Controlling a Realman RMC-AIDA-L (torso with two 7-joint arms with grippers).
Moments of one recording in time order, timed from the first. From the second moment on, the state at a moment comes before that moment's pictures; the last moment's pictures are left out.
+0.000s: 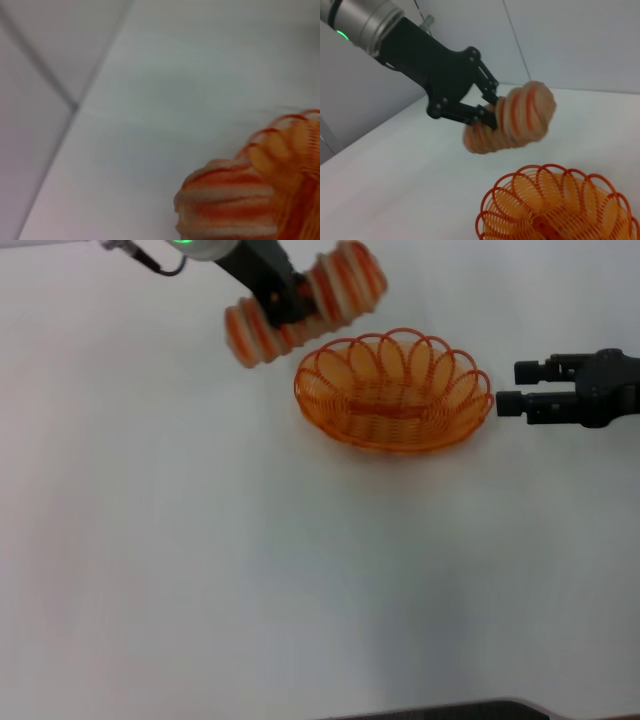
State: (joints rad) left arm -1.05 -2.17 1.30 0.99 2.66 1.27 -2.13; right arm 0.49 2.00 -0.45 -0.76 -2.23 -1.70 1.60
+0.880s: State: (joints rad) left arm -1.21 -2.17 1.37 0.73 2.45 1.22 -1.86; right arm 0.44 2.00 -0.42 -0.75 -2.23 -1.71 1.60
